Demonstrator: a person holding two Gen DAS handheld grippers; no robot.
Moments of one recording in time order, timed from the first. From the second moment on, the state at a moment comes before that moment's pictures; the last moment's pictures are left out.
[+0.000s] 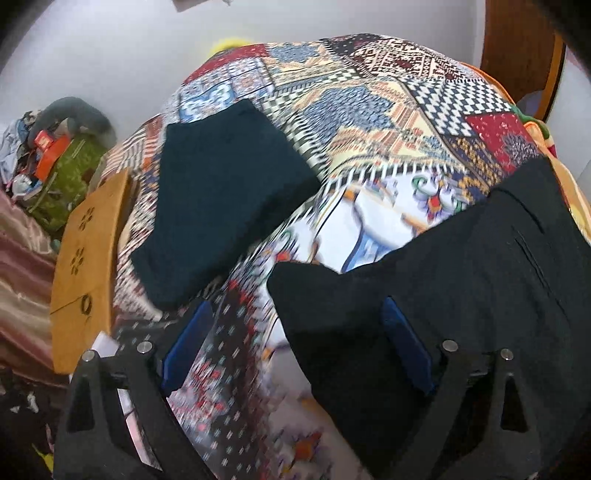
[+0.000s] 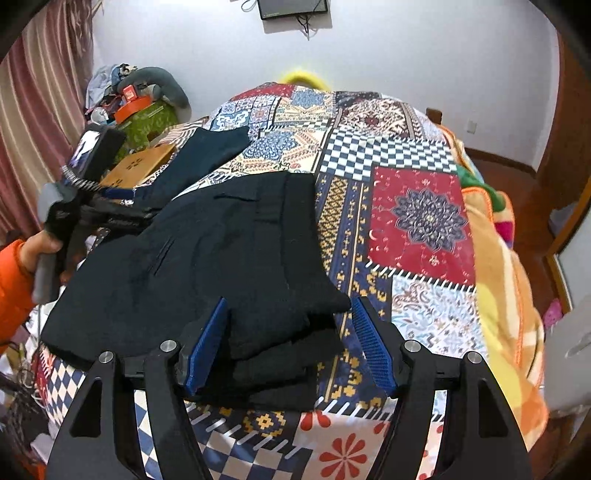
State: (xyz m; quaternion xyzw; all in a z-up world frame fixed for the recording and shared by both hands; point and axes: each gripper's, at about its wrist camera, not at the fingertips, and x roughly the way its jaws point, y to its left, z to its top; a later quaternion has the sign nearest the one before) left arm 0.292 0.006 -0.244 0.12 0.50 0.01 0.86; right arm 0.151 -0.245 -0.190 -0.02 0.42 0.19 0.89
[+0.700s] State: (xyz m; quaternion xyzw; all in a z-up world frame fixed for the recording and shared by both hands) left arm 0.124 0.035 -0.232 0.03 0.52 0.08 0.85; right arm 0.131 -0.227 -0.175 -0.02 0.39 0.21 0.90
